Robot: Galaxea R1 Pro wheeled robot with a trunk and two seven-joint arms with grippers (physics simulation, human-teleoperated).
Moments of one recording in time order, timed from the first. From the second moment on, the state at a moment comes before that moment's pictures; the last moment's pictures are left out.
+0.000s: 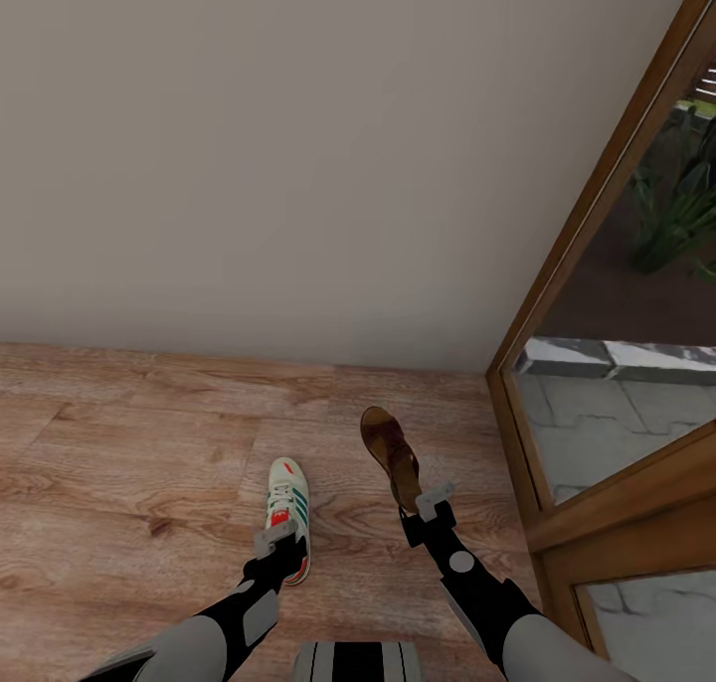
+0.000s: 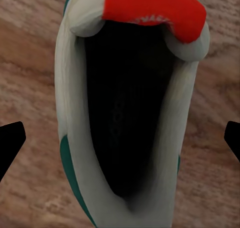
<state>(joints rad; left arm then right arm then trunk) -0.70 -0.15 0.29 -0.03 0.05 -0.27 0.07 -0.63 0.09 0.27 -0.37 0.16 -0.21 -0.07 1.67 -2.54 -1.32</state>
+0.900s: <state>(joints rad) -0.70 -0.15 0.29 -0.03 0.05 -0.27 0.07 -0.63 0.09 0.27 -0.37 0.16 -0.21 -0.07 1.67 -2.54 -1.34</state>
